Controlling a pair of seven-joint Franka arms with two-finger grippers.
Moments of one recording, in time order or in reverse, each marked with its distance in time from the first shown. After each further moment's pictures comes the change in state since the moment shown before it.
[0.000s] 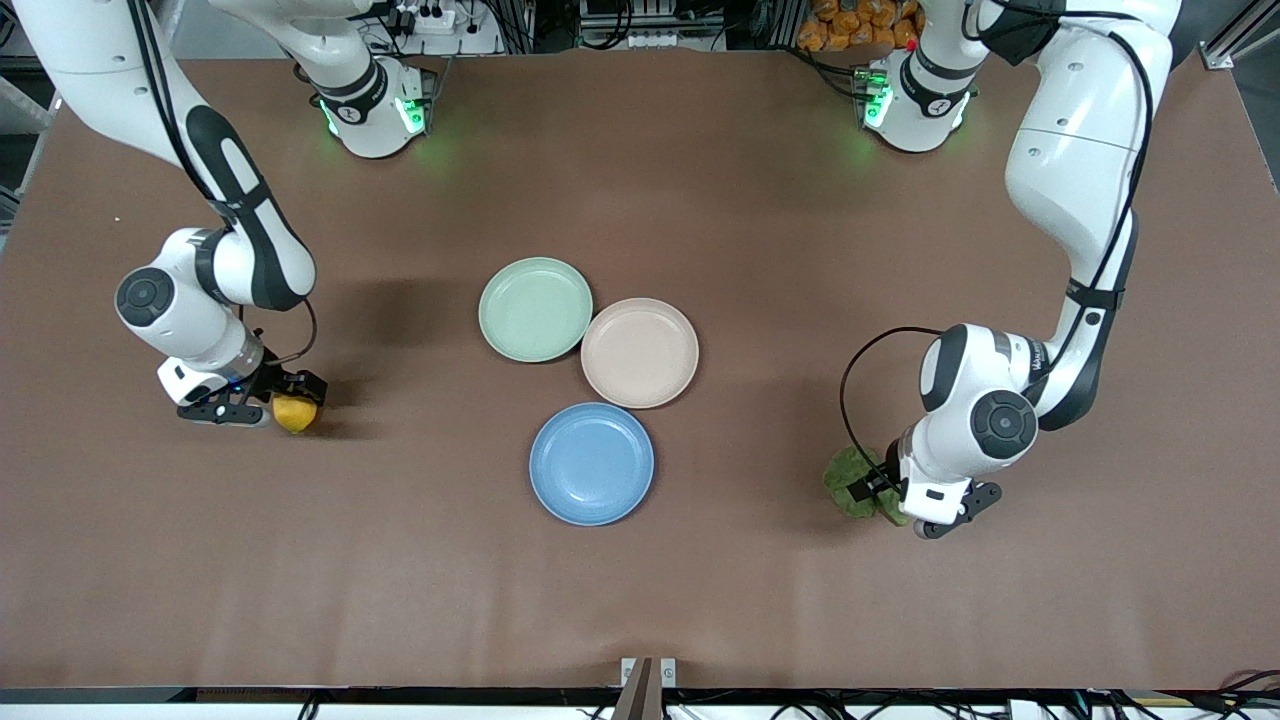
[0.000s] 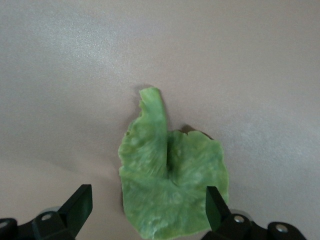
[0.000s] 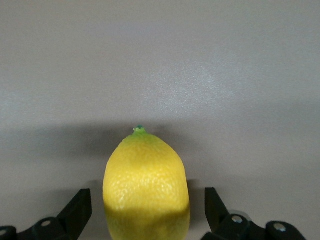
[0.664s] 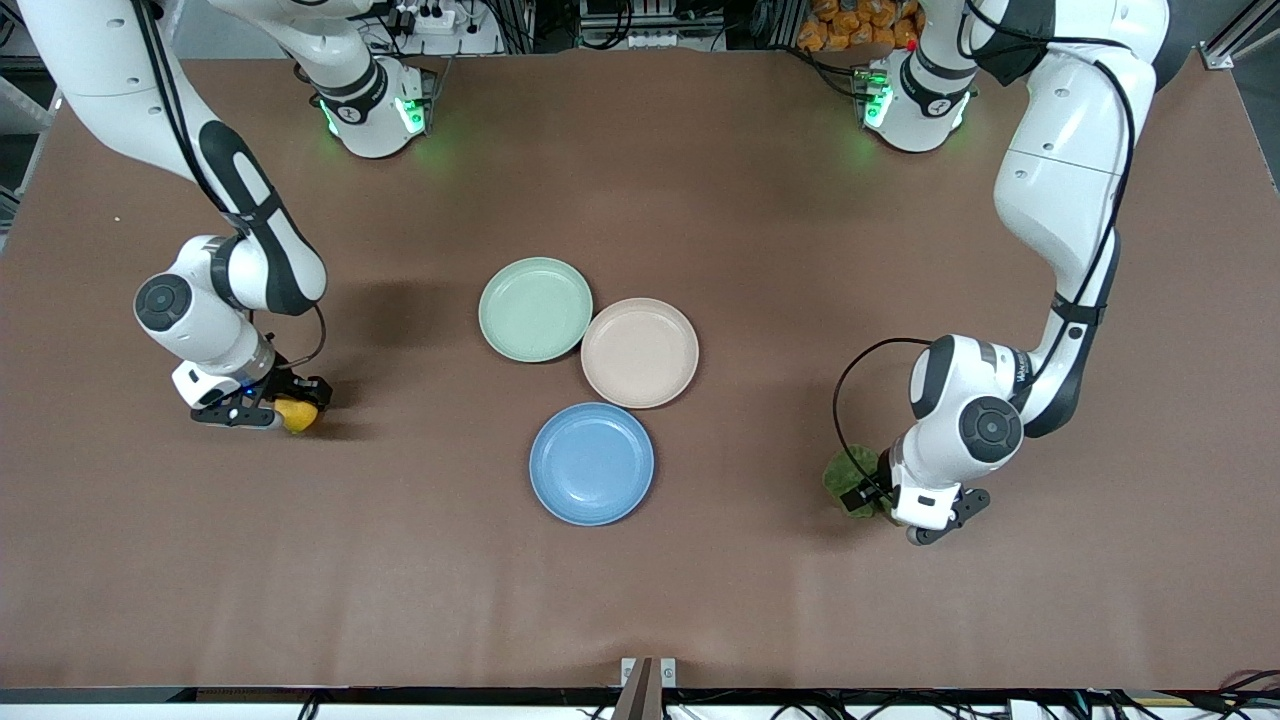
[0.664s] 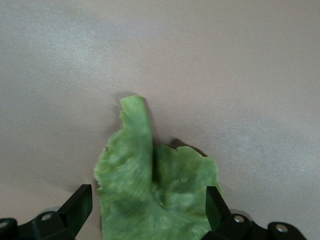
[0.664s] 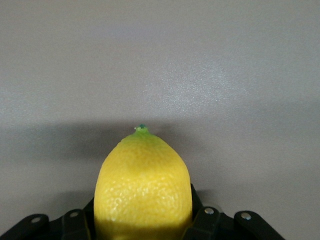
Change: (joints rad) left arm -0.014 0.059 0.005 0.027 0.000 0.062 -0.004; right arm 0.004 0.029 0.003 0.000 0.000 0.028 0.000
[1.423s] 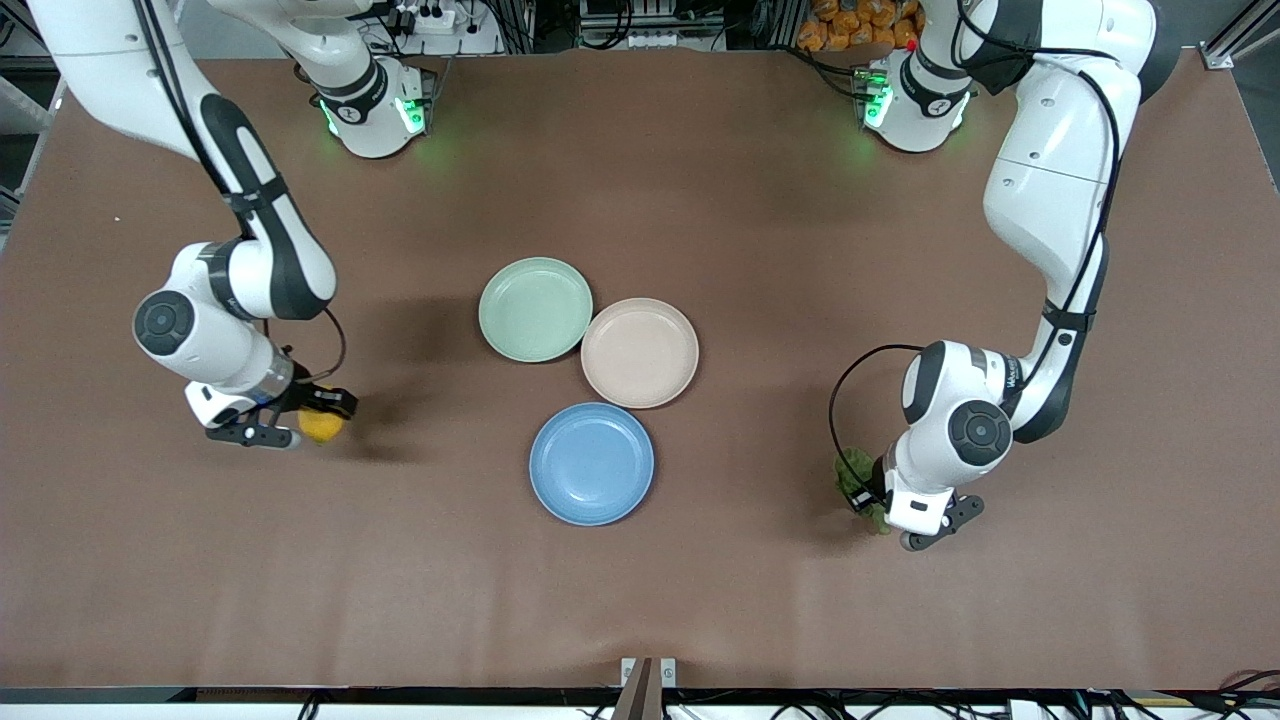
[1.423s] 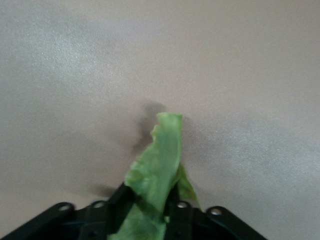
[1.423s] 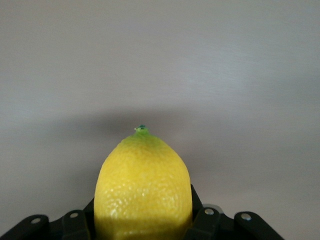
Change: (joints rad) left arm -0.021 0.022 0.024 0.032 0.005 0.019 0.006; right arm 0.032 -0.056 0.155 0.215 0.001 -0.324 0.281
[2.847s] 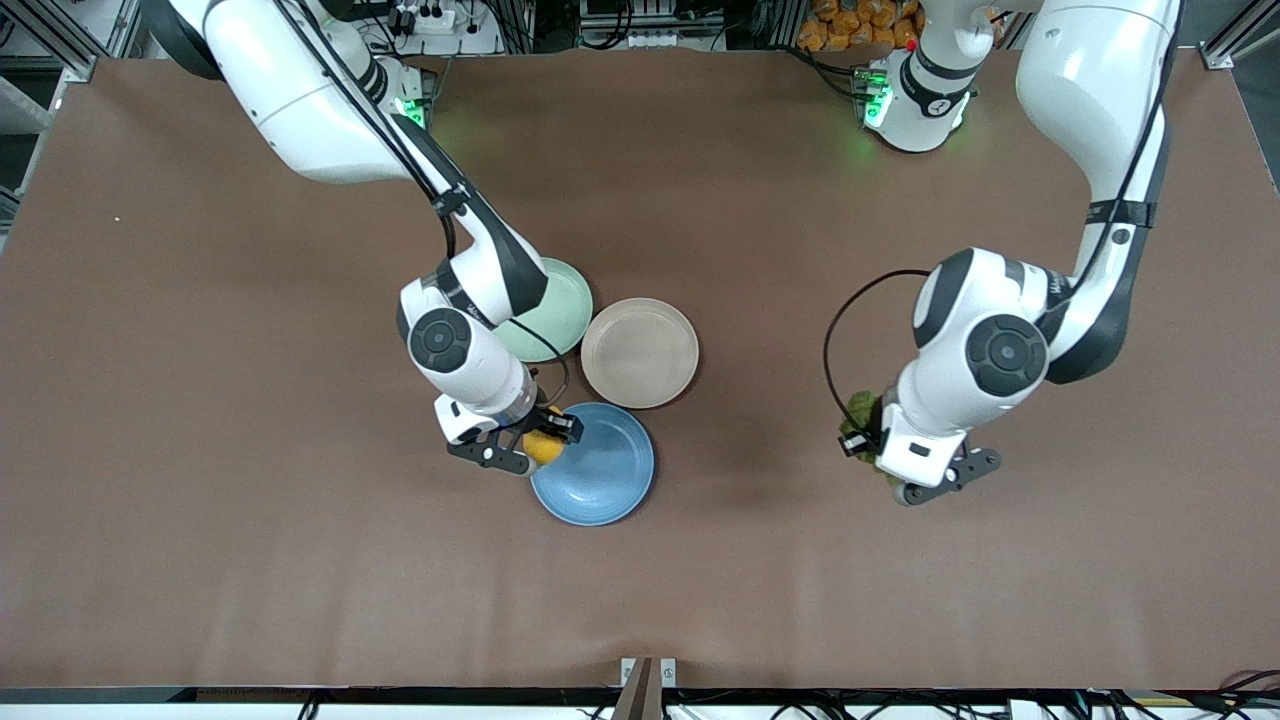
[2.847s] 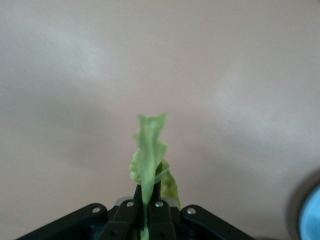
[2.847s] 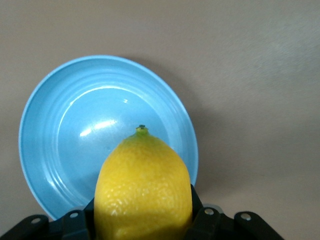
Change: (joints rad) left arm -0.007 -0.308 -0.133 -0.064 0.001 -0.304 -0.022; right arm 0.338 0.342 0.112 0.457 -0.052 -0.005 0.566
